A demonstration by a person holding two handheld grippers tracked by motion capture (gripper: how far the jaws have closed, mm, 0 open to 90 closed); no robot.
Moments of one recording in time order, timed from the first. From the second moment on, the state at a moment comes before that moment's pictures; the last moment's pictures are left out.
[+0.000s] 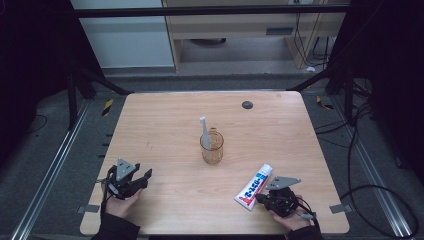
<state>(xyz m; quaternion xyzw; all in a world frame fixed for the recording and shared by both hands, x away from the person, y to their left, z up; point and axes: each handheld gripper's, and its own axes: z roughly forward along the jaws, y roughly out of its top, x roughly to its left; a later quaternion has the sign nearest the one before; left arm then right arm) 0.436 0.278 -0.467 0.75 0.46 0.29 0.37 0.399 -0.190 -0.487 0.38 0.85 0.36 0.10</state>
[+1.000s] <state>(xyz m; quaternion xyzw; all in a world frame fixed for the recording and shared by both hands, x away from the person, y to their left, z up) 0.440 0.278 -0.468 0.74 0.47 0.29 0.38 0.414 -0.154 -0.489 0.37 0.85 0.37 0.09</state>
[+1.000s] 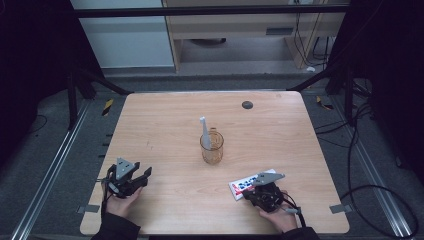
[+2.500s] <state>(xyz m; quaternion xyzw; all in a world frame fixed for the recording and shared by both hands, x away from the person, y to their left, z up) 0.441 0.274 -0.467 0.75 0.46 0.29 0.37 0.464 -0.214 -0.478 0.47 0.80 0.33 0.19</state>
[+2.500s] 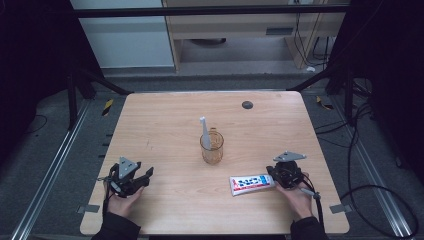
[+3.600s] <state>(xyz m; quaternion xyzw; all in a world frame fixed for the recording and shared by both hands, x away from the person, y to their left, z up) 0.439 0.278 -0.465 0.74 0.47 0.30 0.38 0.408 -0.215 -0.479 0.45 0.82 0.33 0.16</state>
